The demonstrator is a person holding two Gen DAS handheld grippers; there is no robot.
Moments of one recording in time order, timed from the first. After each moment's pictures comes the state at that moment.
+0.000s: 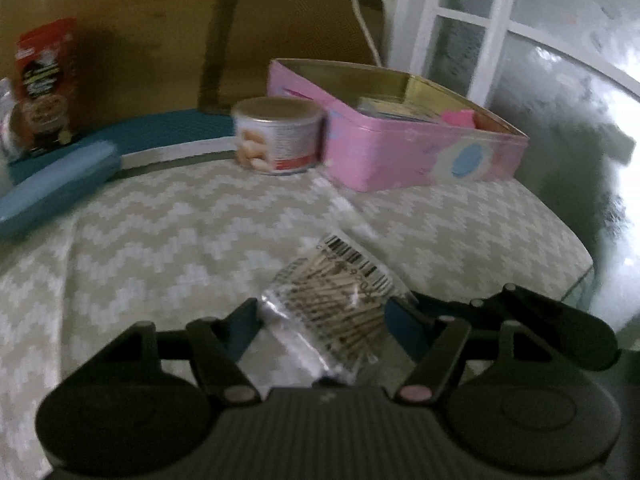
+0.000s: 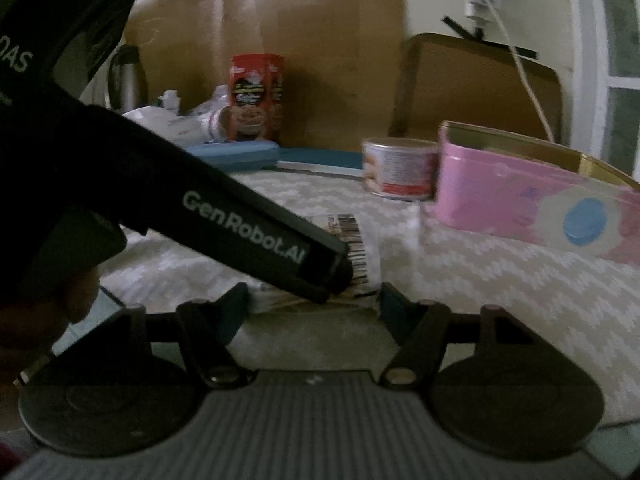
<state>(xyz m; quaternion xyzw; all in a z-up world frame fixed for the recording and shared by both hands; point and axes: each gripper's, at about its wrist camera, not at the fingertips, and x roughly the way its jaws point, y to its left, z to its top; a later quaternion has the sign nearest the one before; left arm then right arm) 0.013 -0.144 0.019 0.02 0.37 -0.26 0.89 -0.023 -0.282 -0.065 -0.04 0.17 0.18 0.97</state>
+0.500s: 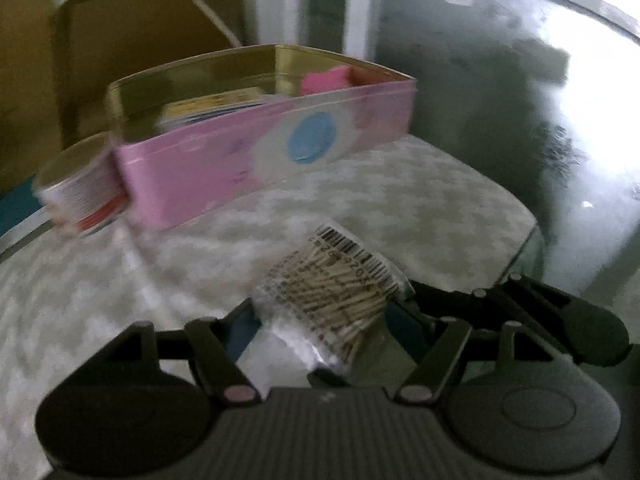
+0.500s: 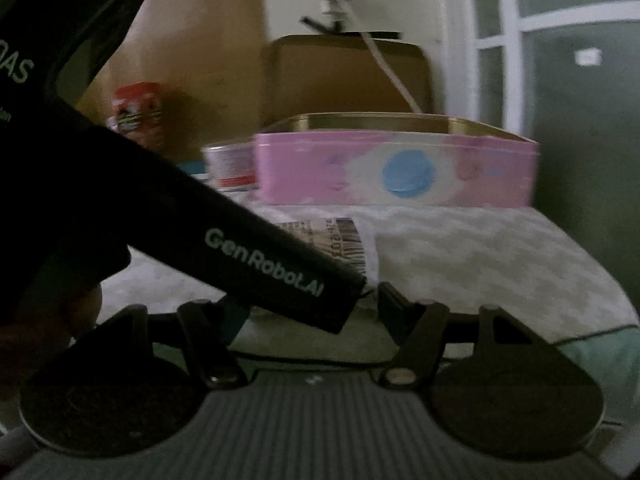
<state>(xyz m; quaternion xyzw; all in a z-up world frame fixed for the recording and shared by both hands) 0.003 -0.282 0.020 0.12 0.37 -0.35 0.85 -0.047 -0.383 -0.073 0.02 0.16 0.05 0.99</state>
